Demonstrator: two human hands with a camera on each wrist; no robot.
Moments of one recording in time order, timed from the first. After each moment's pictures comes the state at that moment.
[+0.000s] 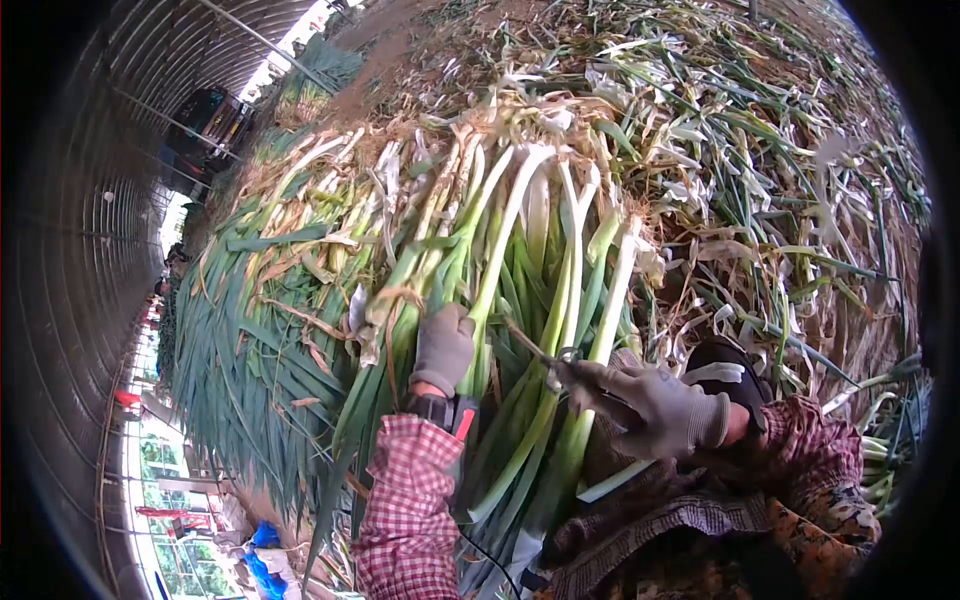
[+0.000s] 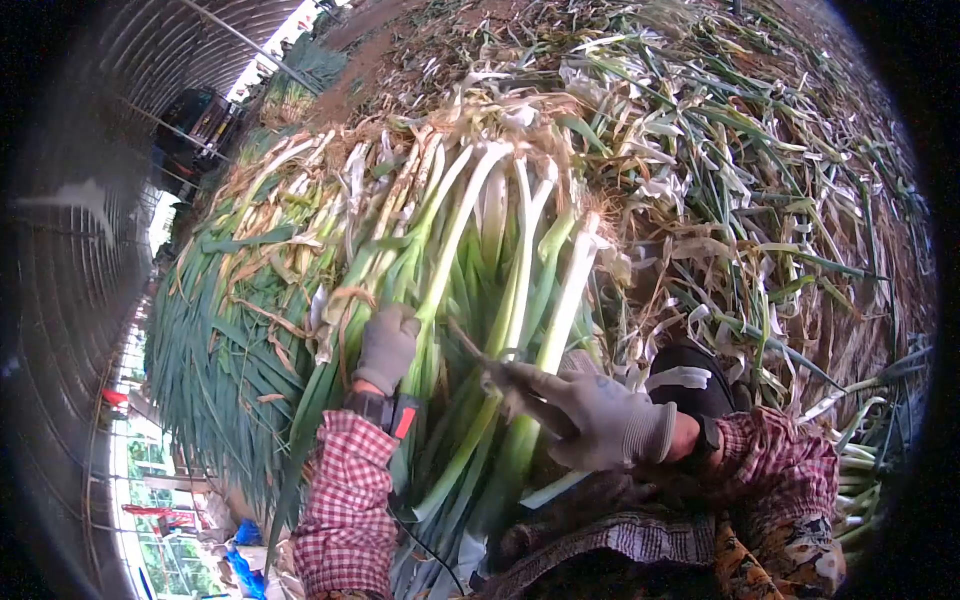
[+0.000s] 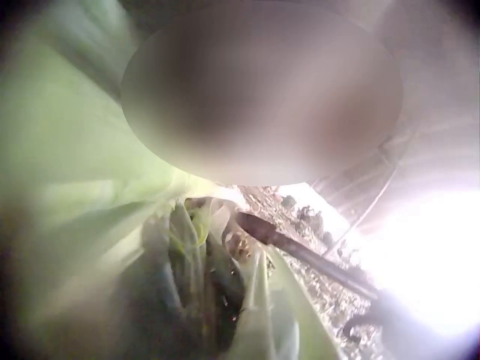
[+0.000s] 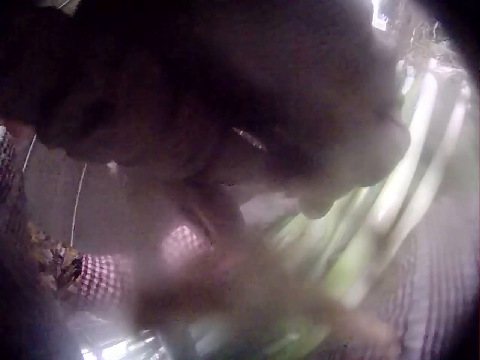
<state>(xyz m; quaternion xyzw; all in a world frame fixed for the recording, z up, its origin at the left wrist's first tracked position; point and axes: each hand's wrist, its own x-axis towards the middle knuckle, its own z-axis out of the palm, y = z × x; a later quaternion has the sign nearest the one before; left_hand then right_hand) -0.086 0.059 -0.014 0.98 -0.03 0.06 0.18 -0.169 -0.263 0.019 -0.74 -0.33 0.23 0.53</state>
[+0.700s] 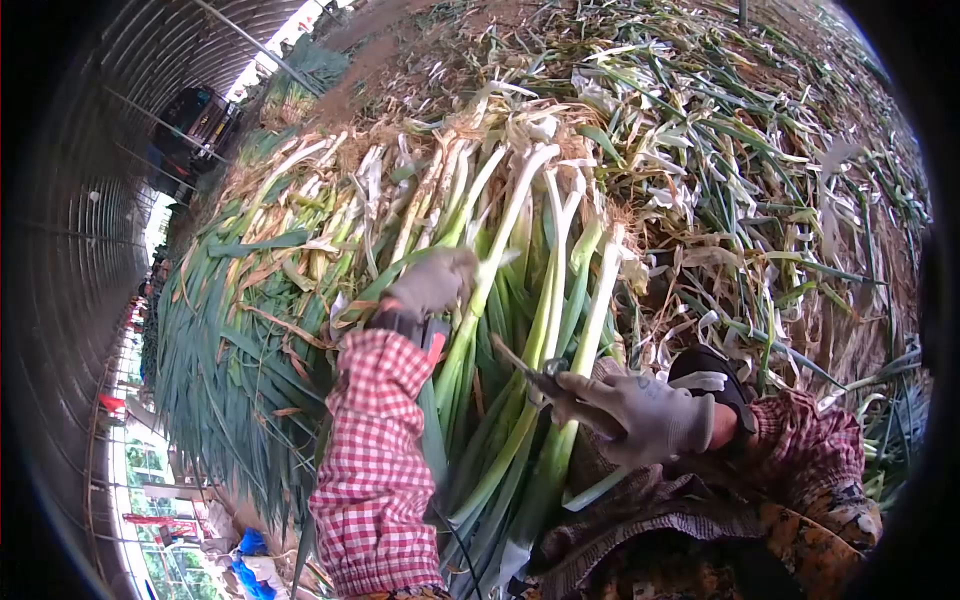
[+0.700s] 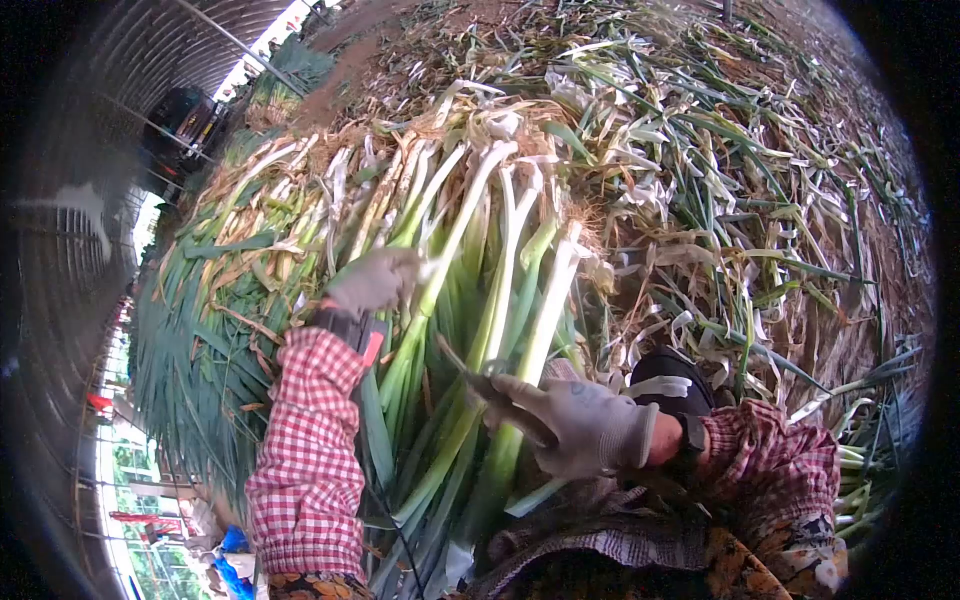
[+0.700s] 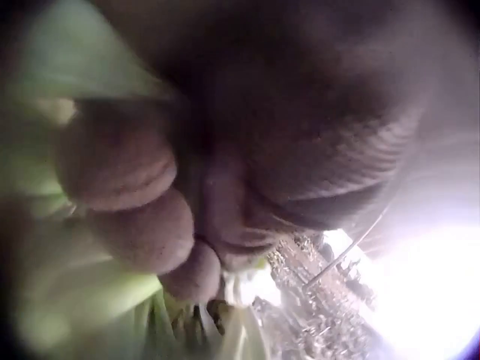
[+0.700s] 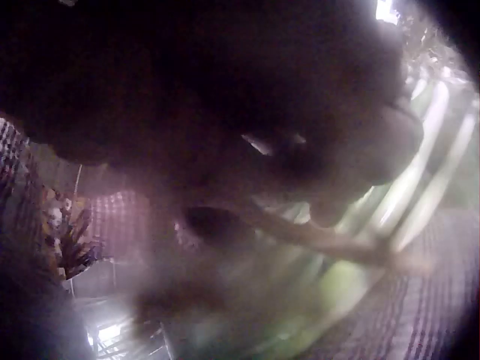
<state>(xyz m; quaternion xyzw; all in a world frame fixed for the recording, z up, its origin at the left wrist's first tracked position) 0.018 0.027 0.044 0.96 -0.06 -0.23 0.16 -0.159 -0.258 0.012 -0.80 -0.33 0.22 0.45</state>
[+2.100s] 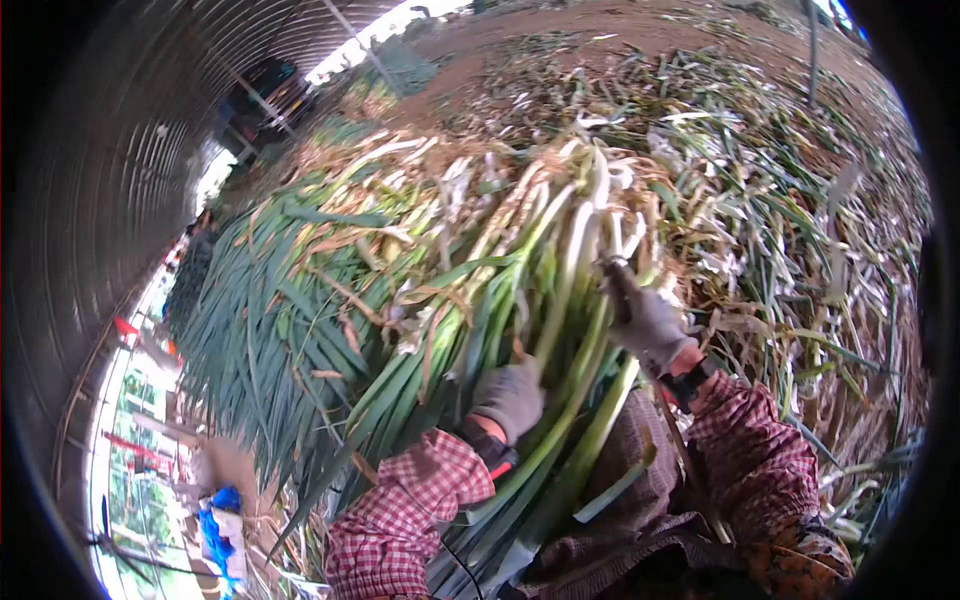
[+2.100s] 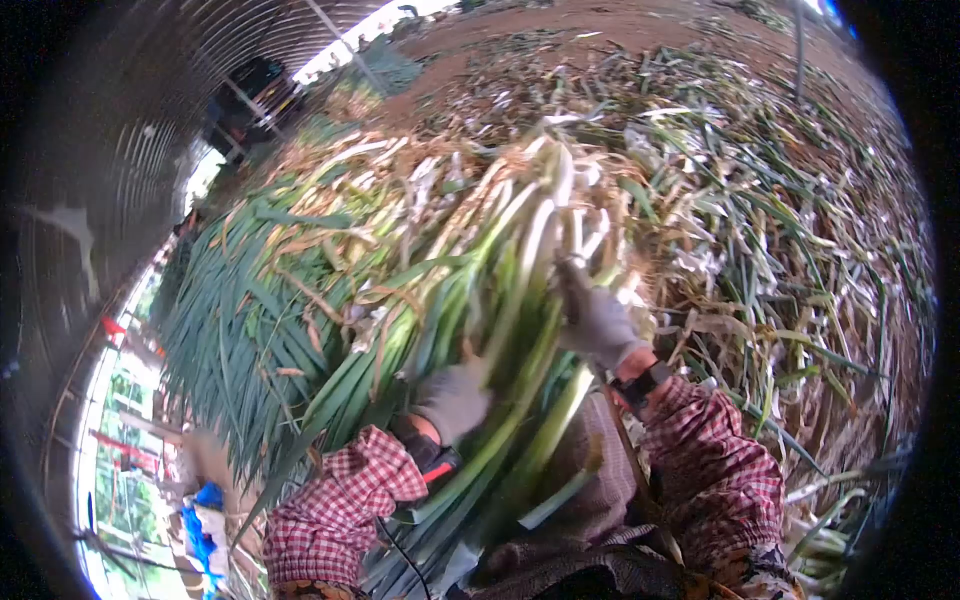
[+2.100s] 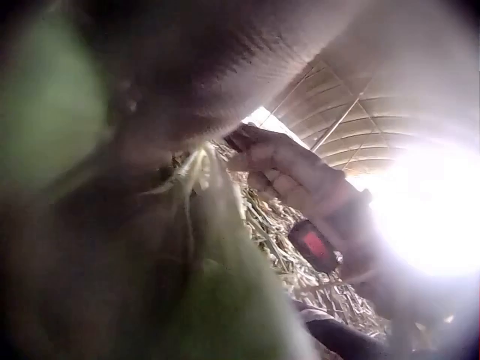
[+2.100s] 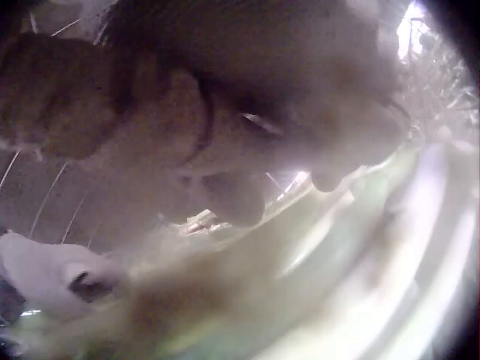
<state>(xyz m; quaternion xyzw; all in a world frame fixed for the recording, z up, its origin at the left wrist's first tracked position) -0.143 0.003 0.022 0.99 0.00 -0.16 0.04 -0.056 -0.217 -0.005 -0.88 -0.13 0.07 0.45</state>
